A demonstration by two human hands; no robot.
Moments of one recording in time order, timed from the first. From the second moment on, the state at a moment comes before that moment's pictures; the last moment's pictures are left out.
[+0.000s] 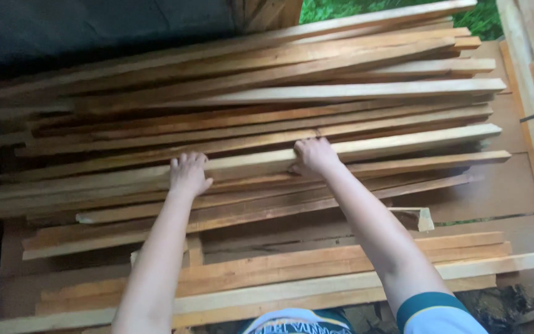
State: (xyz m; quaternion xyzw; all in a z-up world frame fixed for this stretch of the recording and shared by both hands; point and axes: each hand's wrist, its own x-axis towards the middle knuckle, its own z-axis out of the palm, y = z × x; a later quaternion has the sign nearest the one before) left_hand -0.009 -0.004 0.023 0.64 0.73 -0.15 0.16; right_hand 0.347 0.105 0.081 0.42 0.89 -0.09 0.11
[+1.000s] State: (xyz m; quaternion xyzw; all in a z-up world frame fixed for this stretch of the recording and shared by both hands) left_hand 0.098 -0.122 0.273 0.69 0.68 -0.08 0.25; right_hand 0.411 -0.028 0.237 0.36 0.92 -0.17 -0.02
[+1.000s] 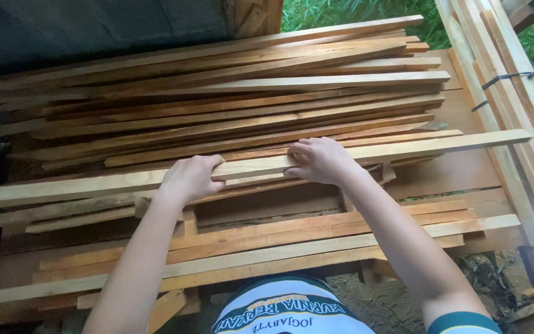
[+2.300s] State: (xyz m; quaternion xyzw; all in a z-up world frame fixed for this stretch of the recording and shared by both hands) left_hand 0.144 -0.304 0.024 0.65 0.70 -0.06 0.29; right_hand 0.442 -0.222 0.001 0.48 0.85 -0.21 -0.06
